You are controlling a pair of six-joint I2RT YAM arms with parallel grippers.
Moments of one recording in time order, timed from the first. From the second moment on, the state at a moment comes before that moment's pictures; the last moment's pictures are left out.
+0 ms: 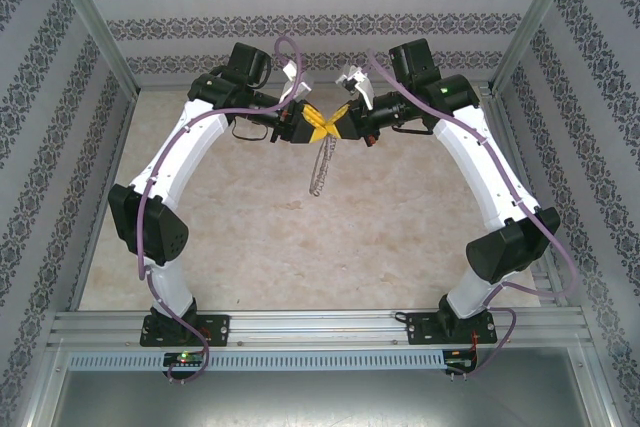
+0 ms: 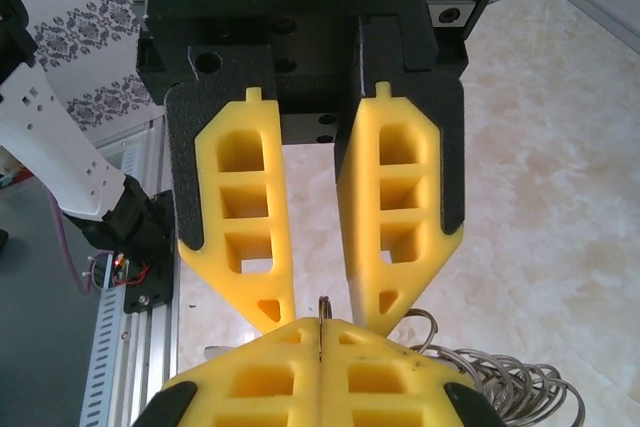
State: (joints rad) left arm -0.35 1.85 1.97 -1.01 1.24 0.55; right arm 0.37 1.68 1.90 -1.06 -0.96 -0.42
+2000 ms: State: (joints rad) left arm -0.34 1.81 1.42 0.40 1.08 -0.61; right arm 0.27 1.49 0.87 0.77 -0.80 1.02
